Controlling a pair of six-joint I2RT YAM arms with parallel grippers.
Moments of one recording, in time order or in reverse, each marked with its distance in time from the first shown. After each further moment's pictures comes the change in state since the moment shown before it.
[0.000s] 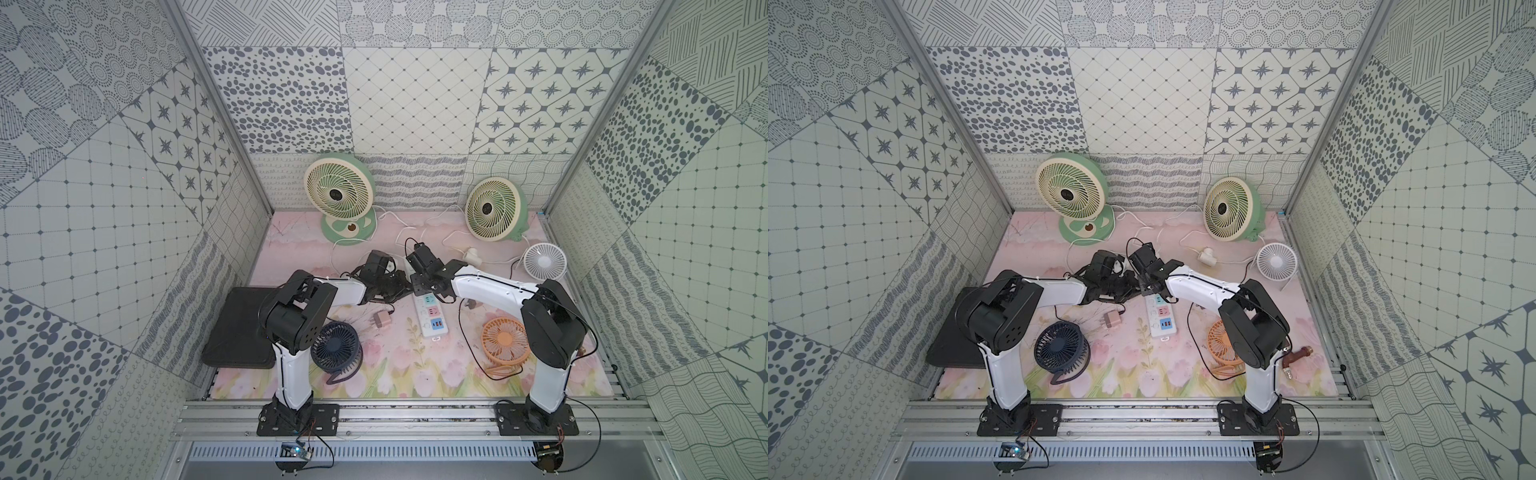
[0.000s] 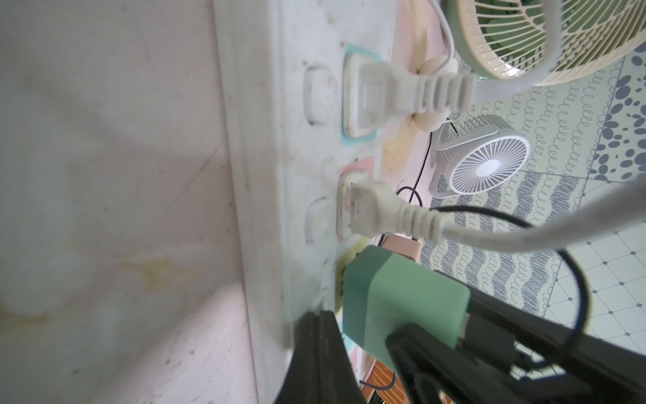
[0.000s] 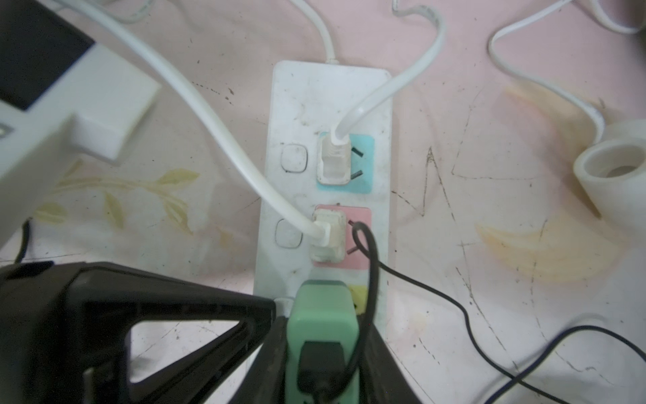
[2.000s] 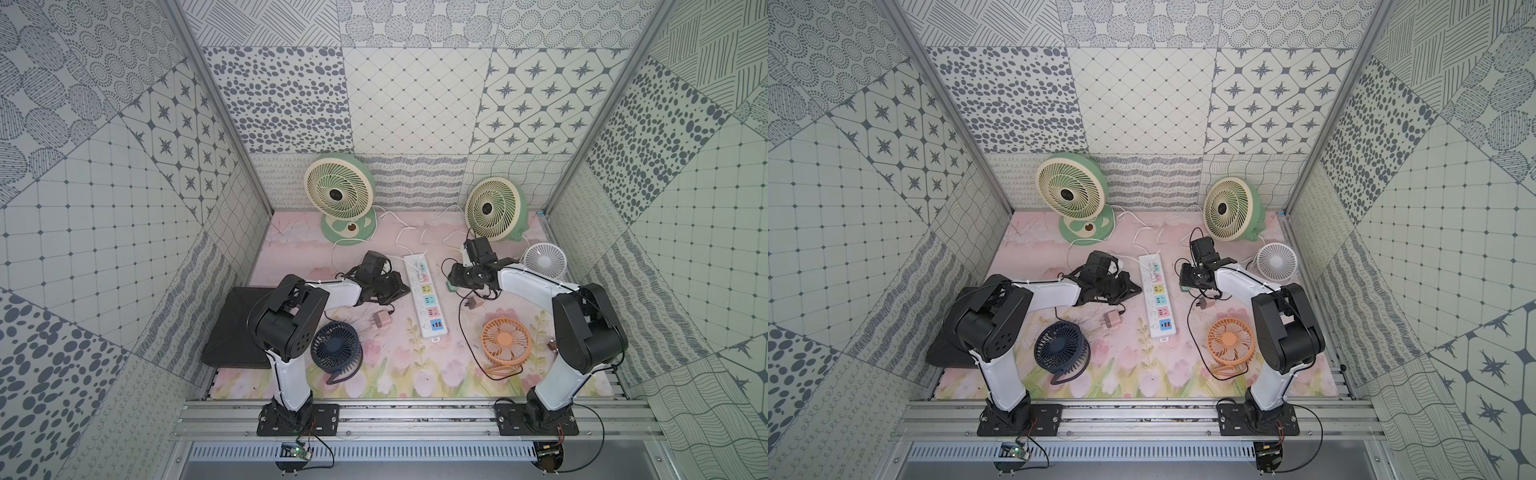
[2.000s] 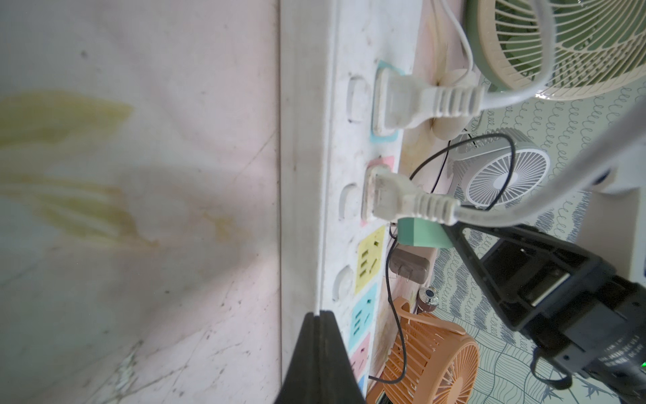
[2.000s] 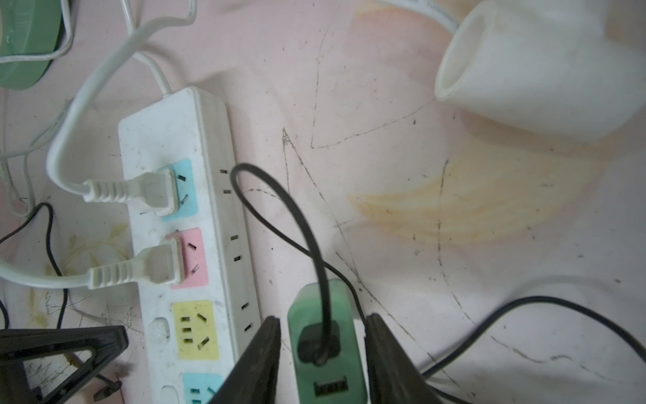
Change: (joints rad) left arm 0.012 -0.077 -0.037 -0.088 -0.057 0.008; right arm -0.406 -0.146 -0.259 0.166 -0.426 0.084
